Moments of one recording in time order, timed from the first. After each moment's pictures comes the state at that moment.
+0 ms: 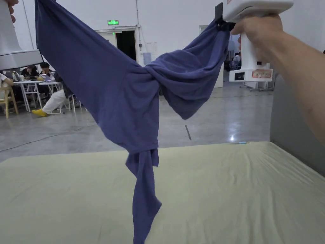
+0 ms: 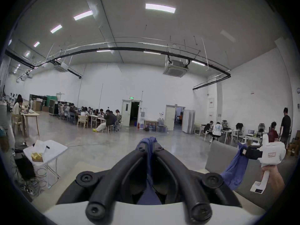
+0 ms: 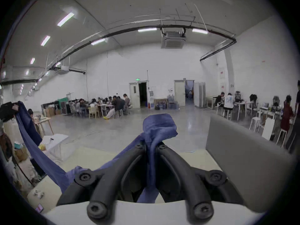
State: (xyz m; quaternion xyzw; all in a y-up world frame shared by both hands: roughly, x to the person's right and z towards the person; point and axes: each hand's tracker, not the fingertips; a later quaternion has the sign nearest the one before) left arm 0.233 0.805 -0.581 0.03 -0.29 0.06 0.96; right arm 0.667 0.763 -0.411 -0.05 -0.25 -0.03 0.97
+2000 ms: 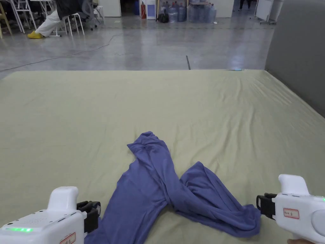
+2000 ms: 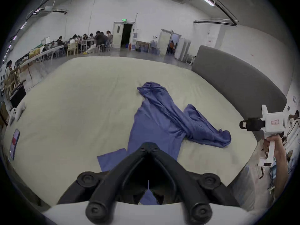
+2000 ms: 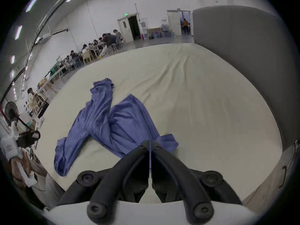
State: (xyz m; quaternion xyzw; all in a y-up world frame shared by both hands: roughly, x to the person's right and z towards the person) left arm 0.121 0.267 -0.274 -0.36 -0.35 -0.01 0.87; right arm 0.546 0.248 -0.045 -0.36 -0.21 -0.18 0.89
